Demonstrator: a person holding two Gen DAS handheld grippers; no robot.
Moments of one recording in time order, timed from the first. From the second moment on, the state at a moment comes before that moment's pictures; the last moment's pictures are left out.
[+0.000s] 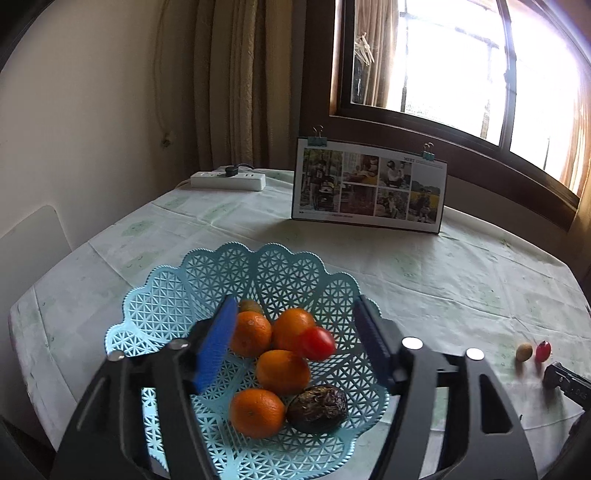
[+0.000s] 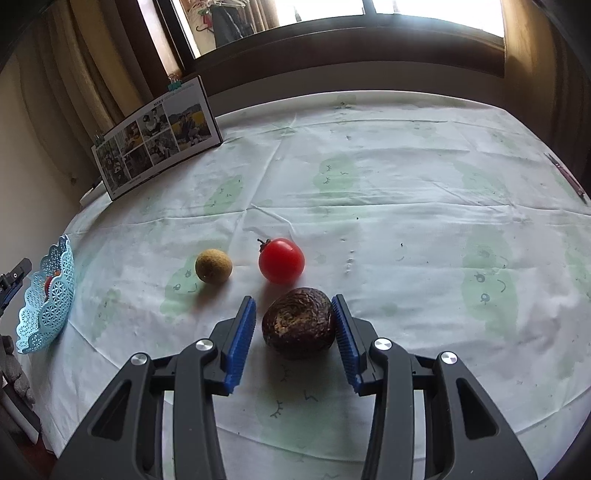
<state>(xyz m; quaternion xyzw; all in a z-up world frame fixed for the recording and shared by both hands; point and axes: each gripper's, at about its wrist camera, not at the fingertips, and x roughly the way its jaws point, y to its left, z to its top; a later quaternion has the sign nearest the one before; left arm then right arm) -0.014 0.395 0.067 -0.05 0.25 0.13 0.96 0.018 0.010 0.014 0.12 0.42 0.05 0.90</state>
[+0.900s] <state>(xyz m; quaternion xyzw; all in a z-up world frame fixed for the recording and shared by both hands) -0.021 0.426 0.062 -0.08 0.25 0.14 0.95 0.014 0.038 0.021 0.10 0.42 0.04 0.90</state>
